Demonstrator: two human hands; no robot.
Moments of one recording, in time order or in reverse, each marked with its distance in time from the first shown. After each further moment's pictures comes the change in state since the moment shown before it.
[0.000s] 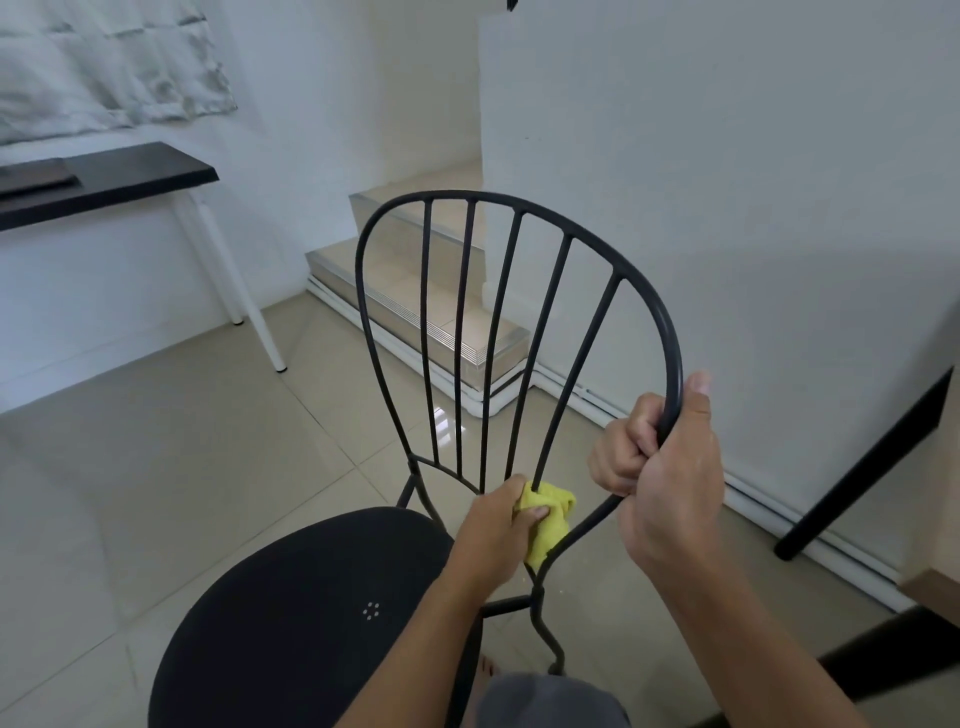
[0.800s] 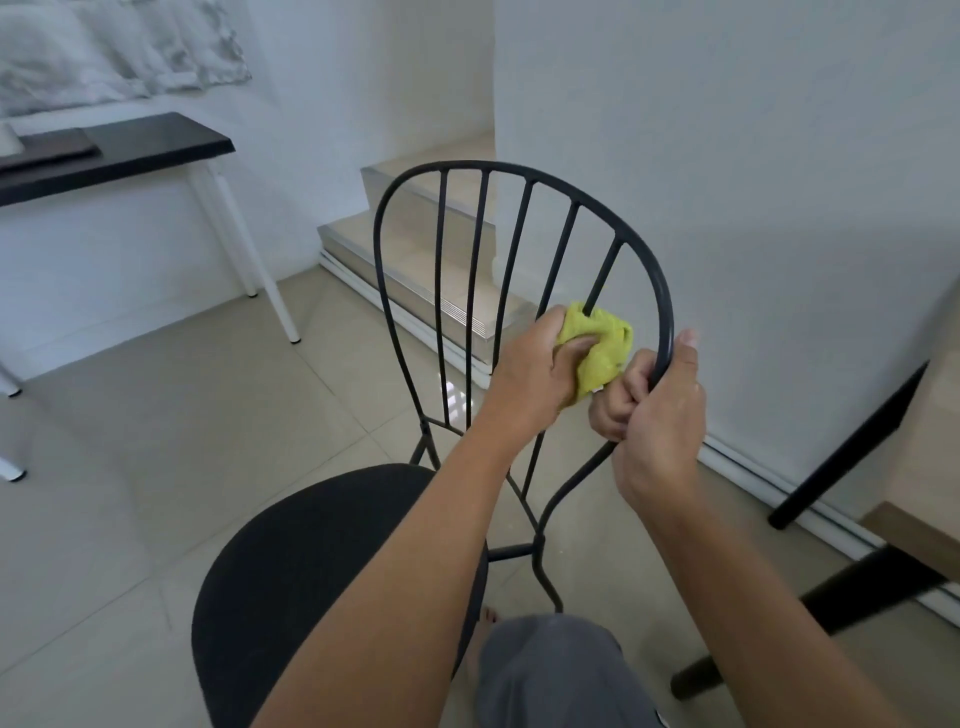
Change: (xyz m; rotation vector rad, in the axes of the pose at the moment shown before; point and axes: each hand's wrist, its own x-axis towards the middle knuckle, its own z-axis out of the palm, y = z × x) left_hand 0.027 0.111 -0.068 -0.150 0.285 0.369; right_hand -0.009 -0.009 0.008 -0.020 0.065 0.056
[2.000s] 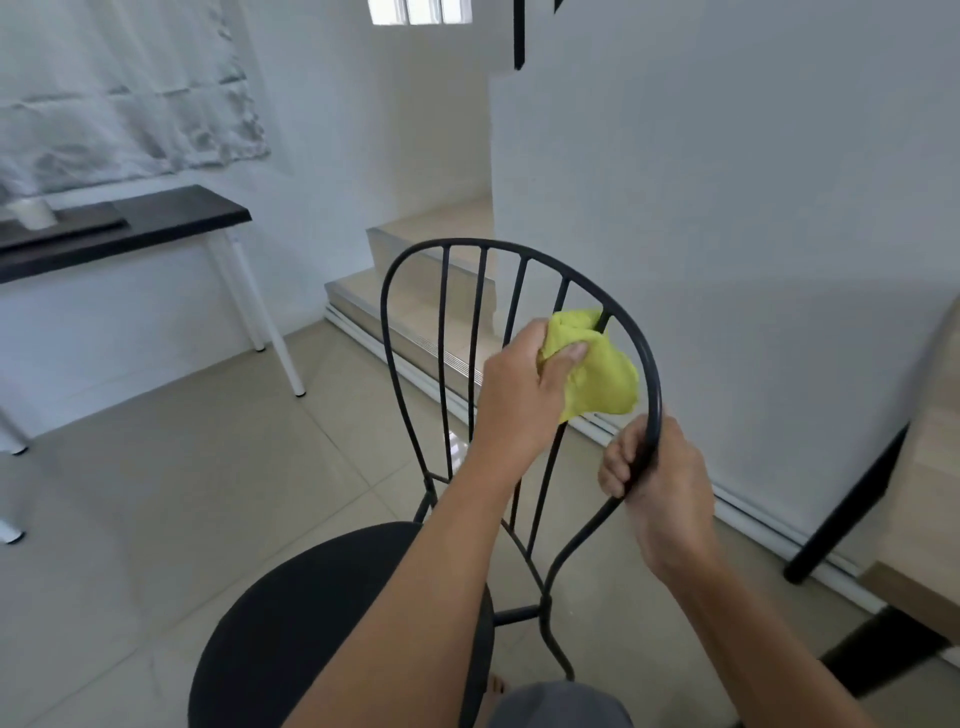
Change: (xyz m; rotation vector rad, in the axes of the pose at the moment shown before) left_hand 0.016 0.045 -0.029 -0.043 0.169 -0.050; right_hand 0.003 -0.002 -0.020 -0.130 -0.102 0.008
